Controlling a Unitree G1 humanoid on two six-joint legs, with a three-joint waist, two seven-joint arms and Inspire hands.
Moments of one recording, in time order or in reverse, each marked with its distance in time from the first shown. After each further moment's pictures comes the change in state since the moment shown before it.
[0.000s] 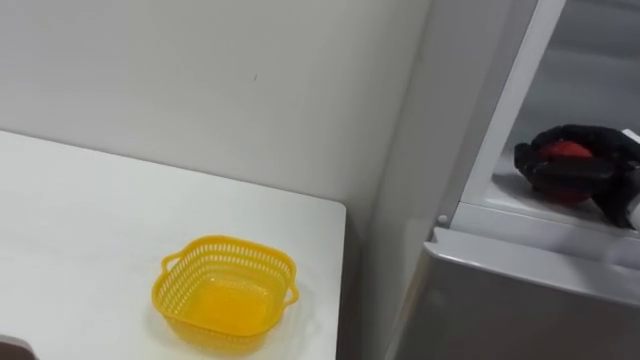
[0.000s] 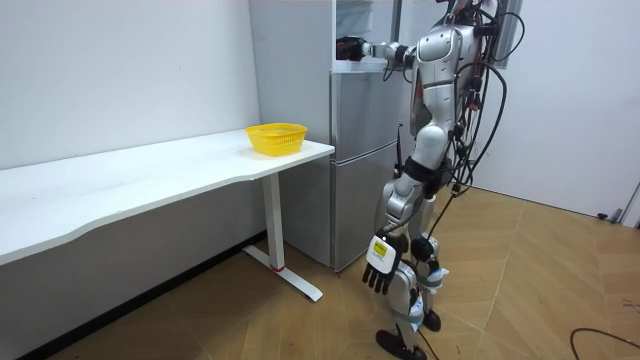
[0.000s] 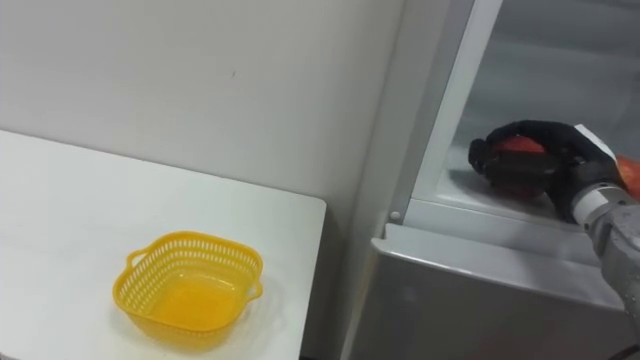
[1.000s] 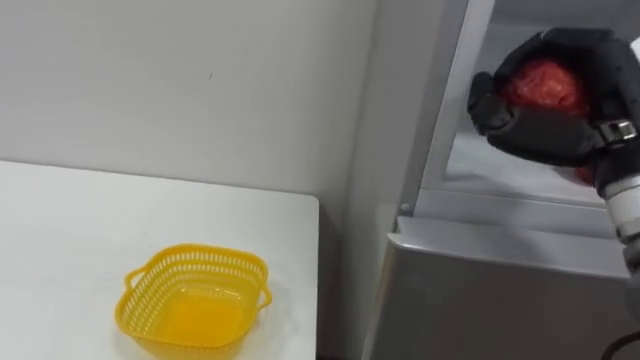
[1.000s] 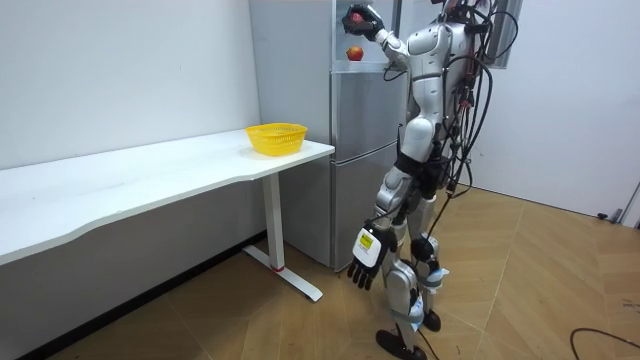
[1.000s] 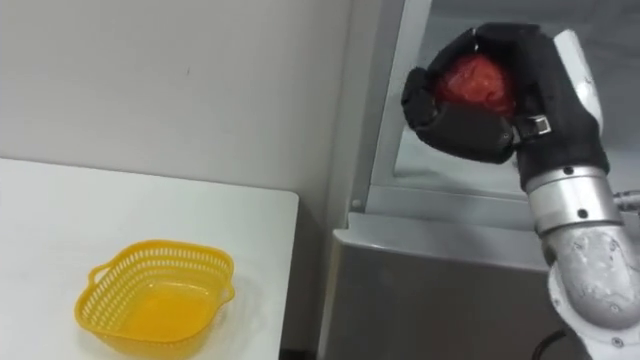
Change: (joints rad) left arm 0.001 -0.010 -0.015 0.010 0.001 -0.041 0.061; right arm 0.347 0.183 -0.041 -1.066 -0.427 -0.011 -0.392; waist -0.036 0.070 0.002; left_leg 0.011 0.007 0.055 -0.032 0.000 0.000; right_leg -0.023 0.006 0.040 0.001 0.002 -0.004
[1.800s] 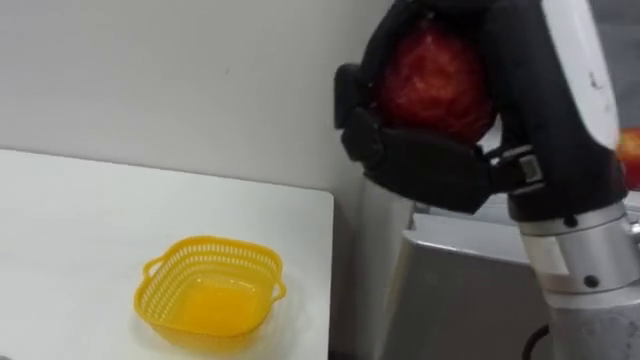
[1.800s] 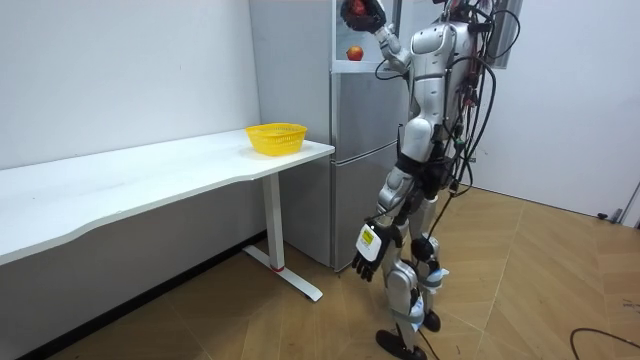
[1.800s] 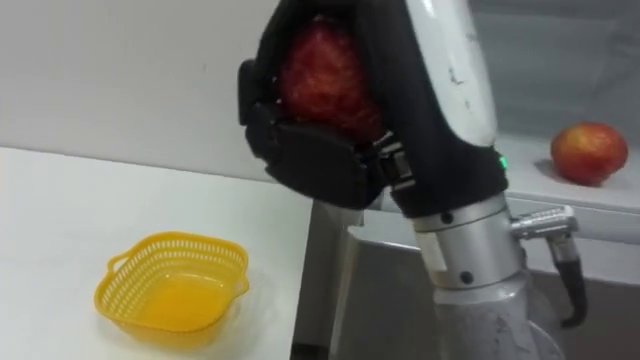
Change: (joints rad) left arm -0.098 0.015 -0.122 0.104 -0.001 -0.083 -0.027; right arm 0.000 0.115 0.280 -0.165 -0.390 -0.149 0.058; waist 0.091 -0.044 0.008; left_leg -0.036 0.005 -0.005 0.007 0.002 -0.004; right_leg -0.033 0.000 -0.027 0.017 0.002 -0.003
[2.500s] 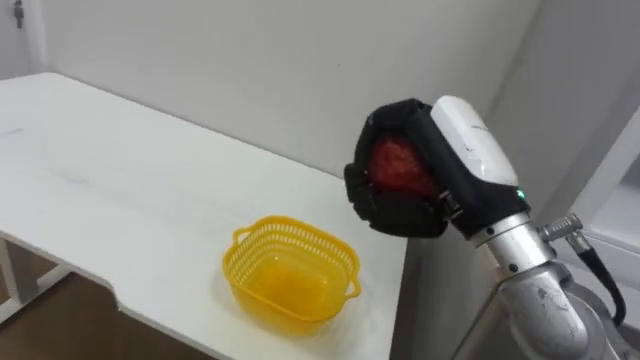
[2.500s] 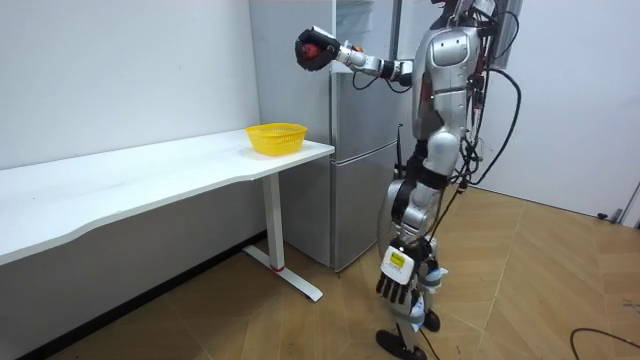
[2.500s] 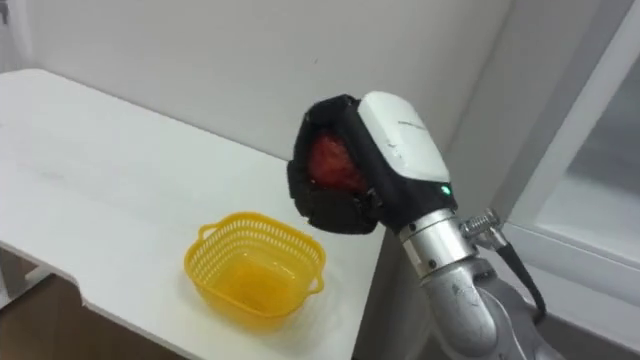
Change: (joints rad) left arm 0.001 0.067 0.046 0.034 0.000 0.000 0.004; right arm -0.088 -0.136 0.039 0.519 0.057 -0.004 0.004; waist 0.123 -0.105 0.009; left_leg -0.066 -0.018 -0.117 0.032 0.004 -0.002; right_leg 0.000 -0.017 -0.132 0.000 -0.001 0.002
